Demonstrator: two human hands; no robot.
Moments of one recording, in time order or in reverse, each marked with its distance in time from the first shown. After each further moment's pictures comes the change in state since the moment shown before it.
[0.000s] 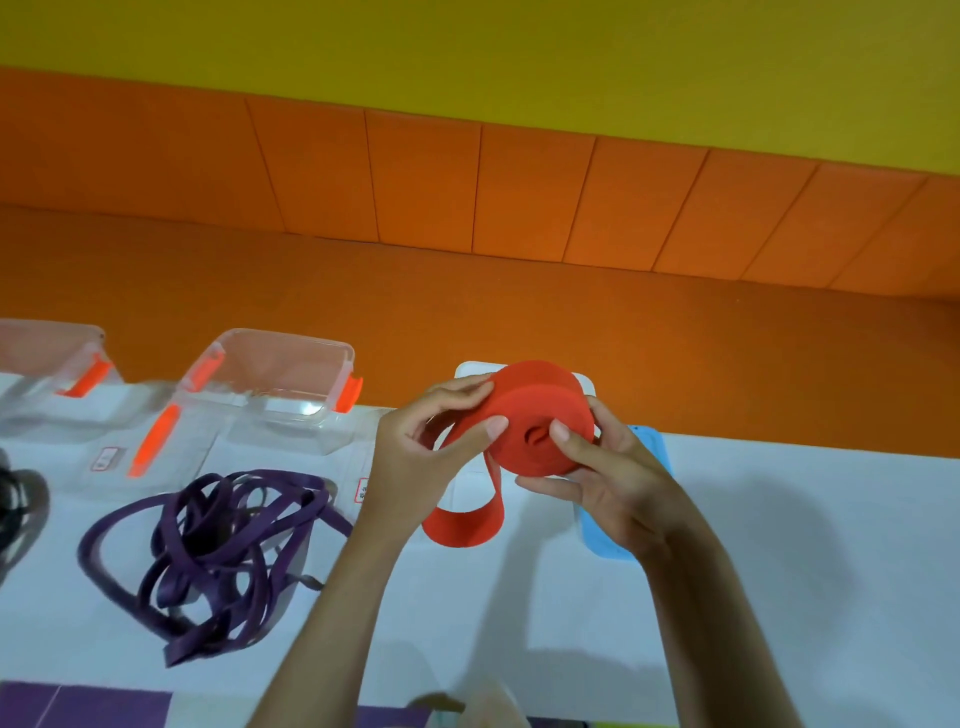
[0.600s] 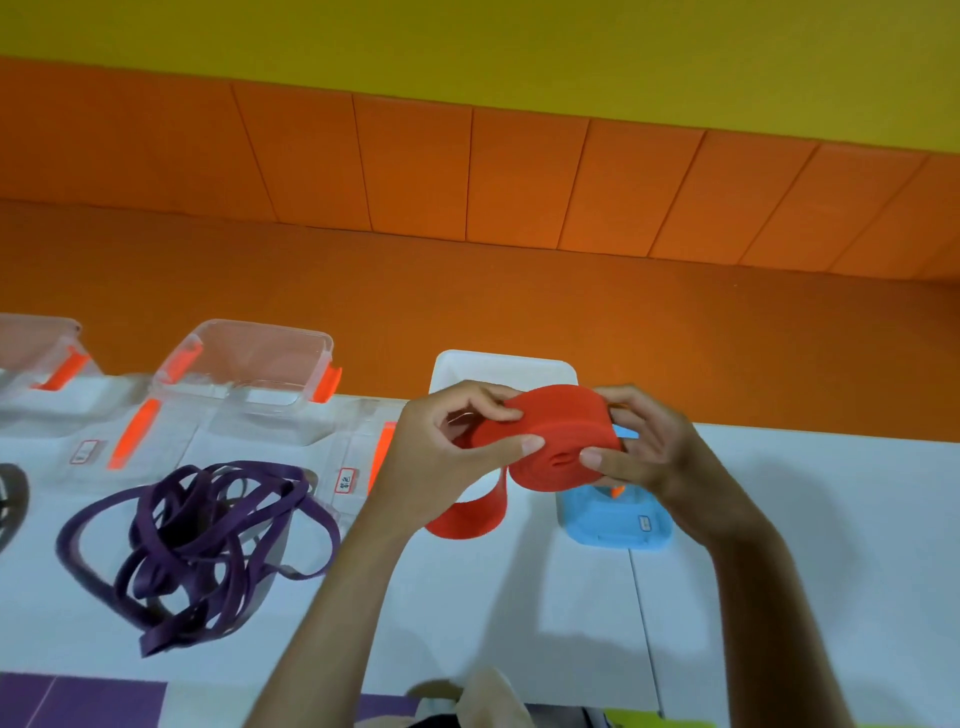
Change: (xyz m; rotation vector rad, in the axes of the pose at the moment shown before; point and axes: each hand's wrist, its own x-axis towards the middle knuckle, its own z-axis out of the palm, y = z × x) left_hand 0.000 0.000 0.047 0.098 -0.163 -0.033; right_hand -0.020 -0.033 -0.079 -0.466 -0.079 -0.147
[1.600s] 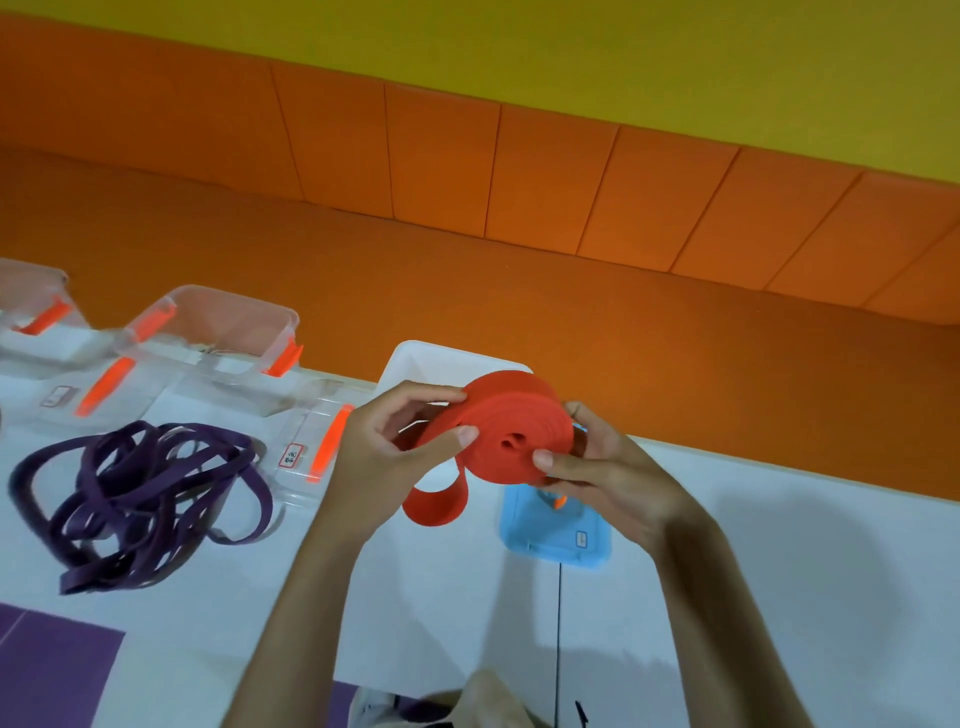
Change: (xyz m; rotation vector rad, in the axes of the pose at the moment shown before) left_hand -0.003 -0.017 0.086 0.024 0.219 -0.068; right_hand 0.006 0.016 -0.088 0.228 -0.195 0.244
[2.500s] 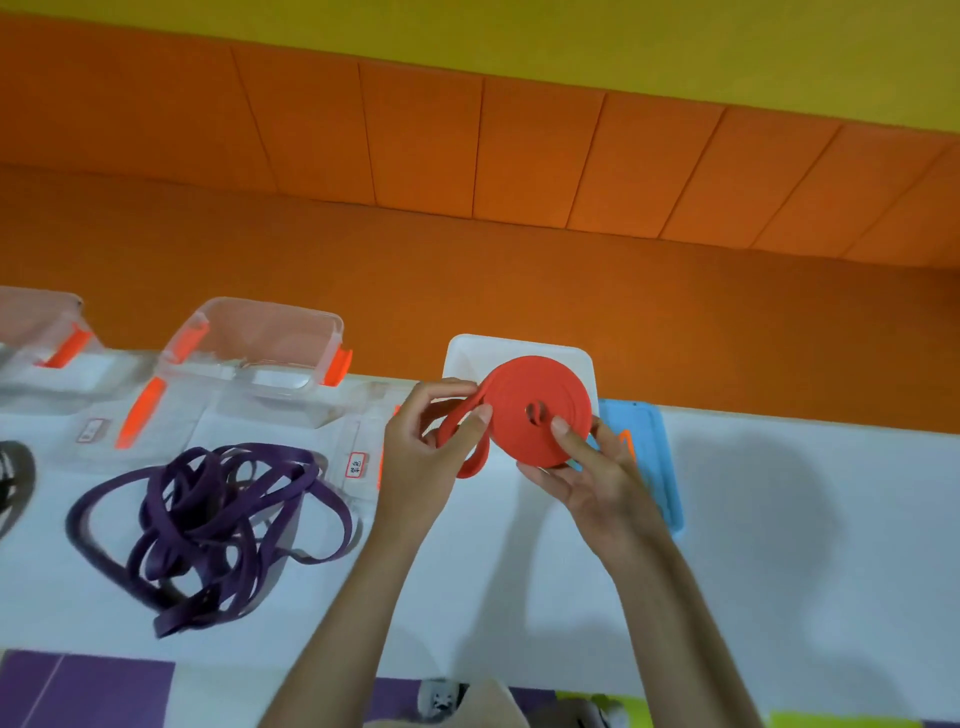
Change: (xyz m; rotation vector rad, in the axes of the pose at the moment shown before) left_hand 0.020 -0.035 -0.105 -0.021 0.097 -0.035; right_hand 0.071 0.066 0.146 0.442 0.459 -0.134
